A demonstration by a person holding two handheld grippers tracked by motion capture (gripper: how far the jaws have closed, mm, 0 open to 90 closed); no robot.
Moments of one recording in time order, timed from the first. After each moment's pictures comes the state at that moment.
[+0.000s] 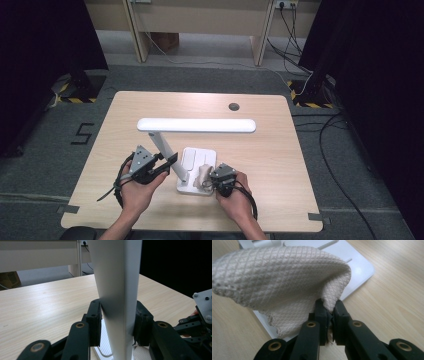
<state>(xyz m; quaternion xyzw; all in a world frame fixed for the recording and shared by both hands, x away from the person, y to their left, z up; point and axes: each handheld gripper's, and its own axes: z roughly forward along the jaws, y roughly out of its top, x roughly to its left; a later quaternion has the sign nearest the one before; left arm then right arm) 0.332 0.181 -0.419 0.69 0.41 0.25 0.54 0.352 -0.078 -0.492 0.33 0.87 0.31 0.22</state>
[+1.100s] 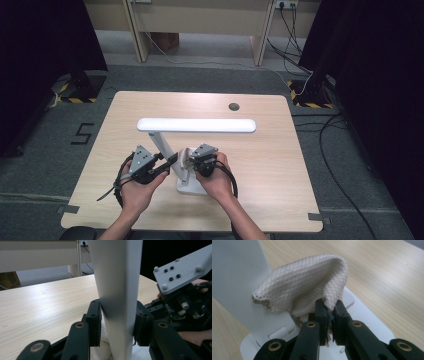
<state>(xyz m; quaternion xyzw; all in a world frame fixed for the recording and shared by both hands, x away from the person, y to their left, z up) 0.333 0.181 -0.419 0.69 0.40 0.25 0.54 0.398 -0.019 -0.468 0.30 0.86 0.38 0.19</state>
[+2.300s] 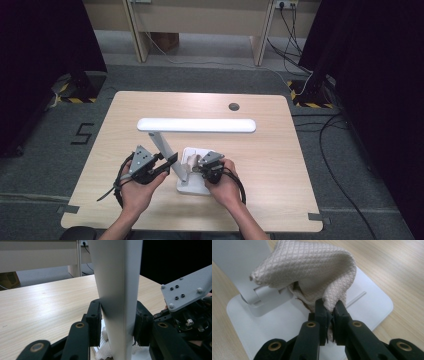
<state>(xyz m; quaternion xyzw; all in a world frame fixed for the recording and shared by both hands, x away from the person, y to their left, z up) 0.332 0.181 -0.420 0.69 0.40 0.25 0.55 0.388 -0.045 -0.486 0.31 0.87 0.33 0.18</state>
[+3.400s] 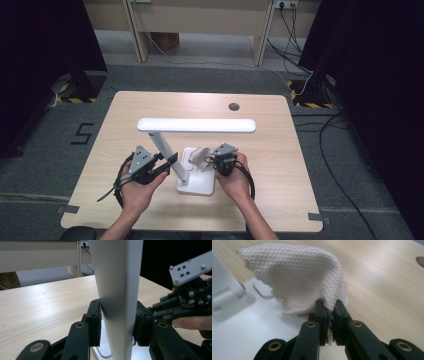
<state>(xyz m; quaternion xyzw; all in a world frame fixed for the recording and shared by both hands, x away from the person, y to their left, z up) 0.332 0.181 -0.421 0.69 0.40 0.25 0.55 0.404 -0.072 -0.467 0.35 0.85 0.34 0.22</state>
